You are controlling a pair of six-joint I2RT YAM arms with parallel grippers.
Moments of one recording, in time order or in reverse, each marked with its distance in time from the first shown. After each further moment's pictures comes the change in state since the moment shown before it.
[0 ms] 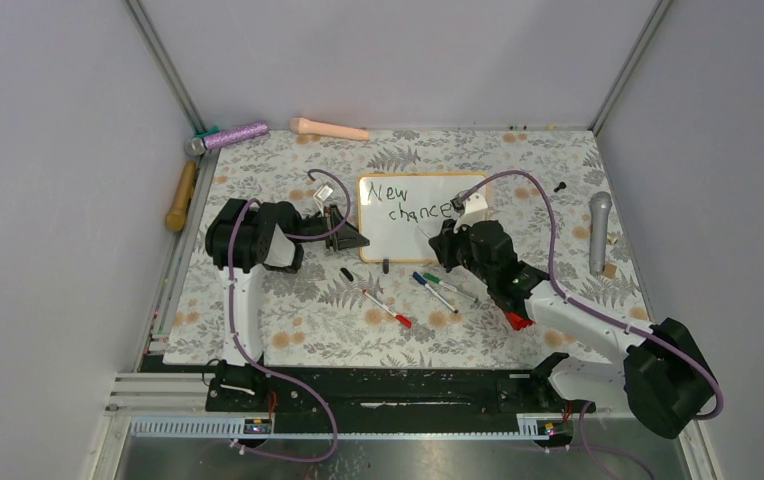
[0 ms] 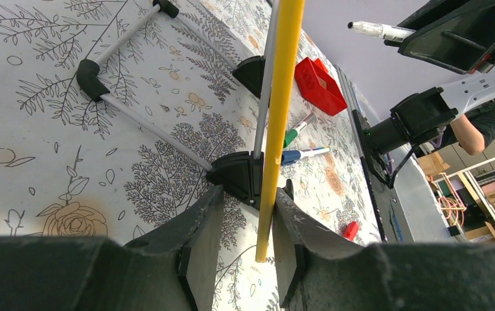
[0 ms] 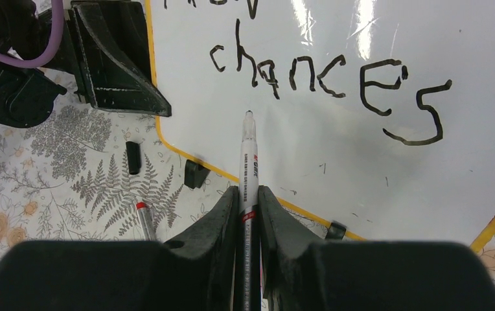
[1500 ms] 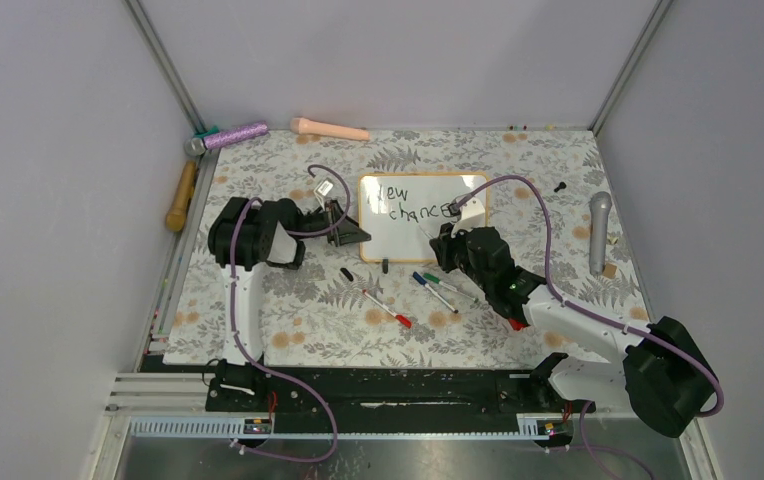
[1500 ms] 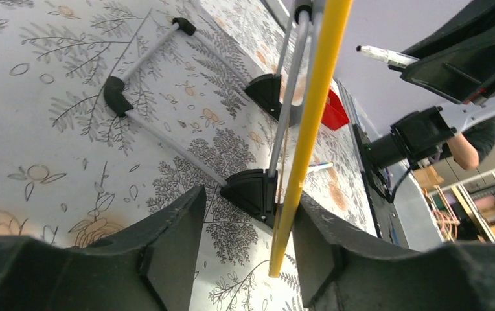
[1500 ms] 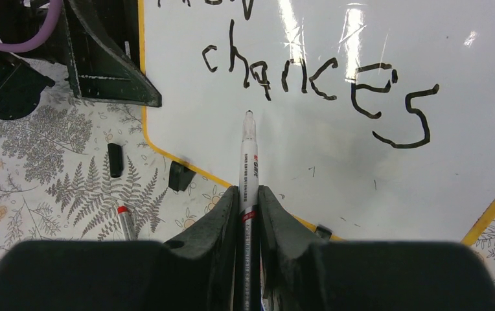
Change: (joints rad) left arm -0.003 0.024 0.036 0.002 -0.052 -0.032; right arm 0.045 0.003 -0.034 0.064 0.086 -0.056
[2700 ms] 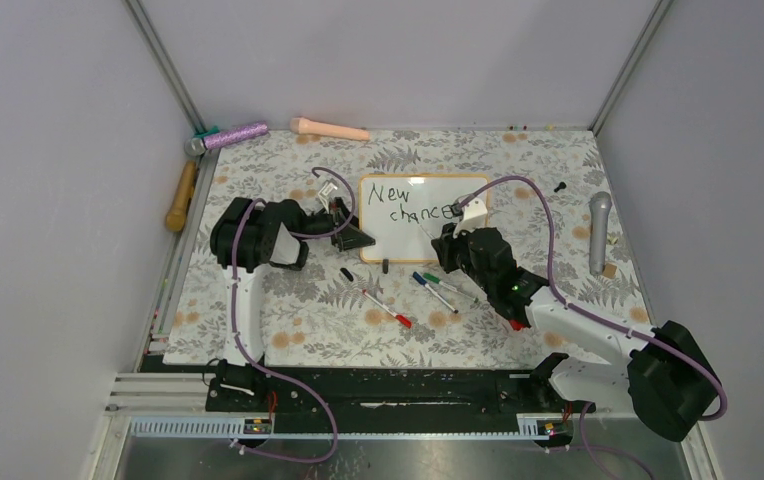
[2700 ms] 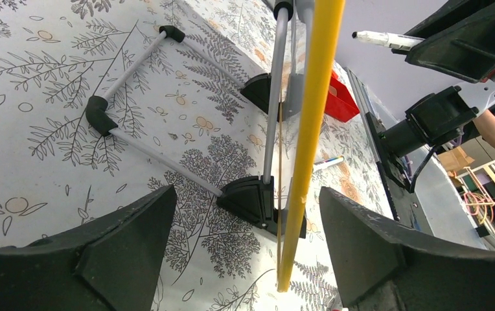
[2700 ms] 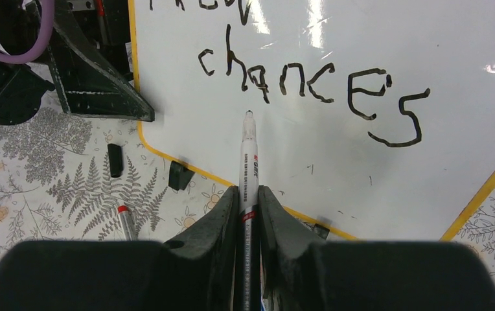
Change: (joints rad) left arm -0.027 -0.005 0.010 0.023 0.021 0.060; right arm 0.000 -0.024 -0.006 -0.011 0.009 0.006
